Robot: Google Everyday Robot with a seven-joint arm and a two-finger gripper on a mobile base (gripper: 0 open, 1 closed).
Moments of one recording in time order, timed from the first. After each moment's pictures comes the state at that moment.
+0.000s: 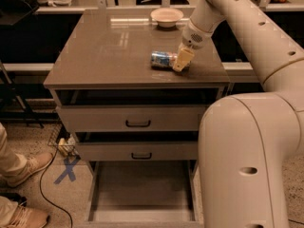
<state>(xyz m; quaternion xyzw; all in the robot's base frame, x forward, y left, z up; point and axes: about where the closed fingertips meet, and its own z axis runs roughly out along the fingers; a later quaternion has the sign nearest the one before) 0.733 -0.107 0.826 -0.60 0.77 0.09 0.17</state>
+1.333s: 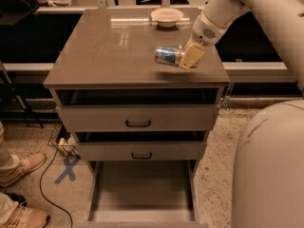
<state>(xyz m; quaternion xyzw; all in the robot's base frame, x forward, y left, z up) 0.688 -0.122 0.868 -0.59 0.78 0.10 0.20</state>
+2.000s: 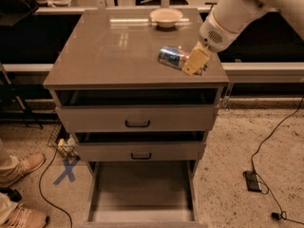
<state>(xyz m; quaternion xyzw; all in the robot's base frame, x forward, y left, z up) 0.627 -0.121 0.889 -0.50 0.84 0.09 0.21</state>
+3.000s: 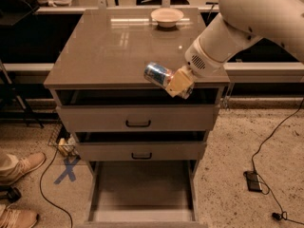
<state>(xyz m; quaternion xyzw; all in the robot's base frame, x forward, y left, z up) 0.565 -0.080 0.867 -0.42 0.87 0.12 0.22</state>
